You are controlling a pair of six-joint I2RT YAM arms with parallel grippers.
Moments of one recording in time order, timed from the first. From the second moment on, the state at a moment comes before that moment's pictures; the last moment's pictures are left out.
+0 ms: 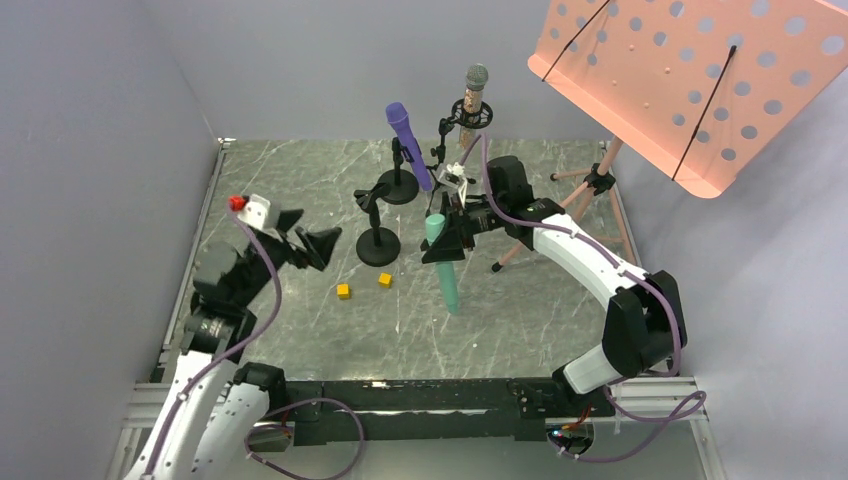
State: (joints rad) left arm -0.28 0.56 0.63 -0.02 0.29 -0.20; right arm 0.46 1.50 1.15 -0.24 -1.24 -0.03
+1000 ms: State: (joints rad) left arm -0.06 1.23 0.68 0.47 0.97 0.36; right arm 0.45 1.51 1.16 -0.34 -1.24 -0.12
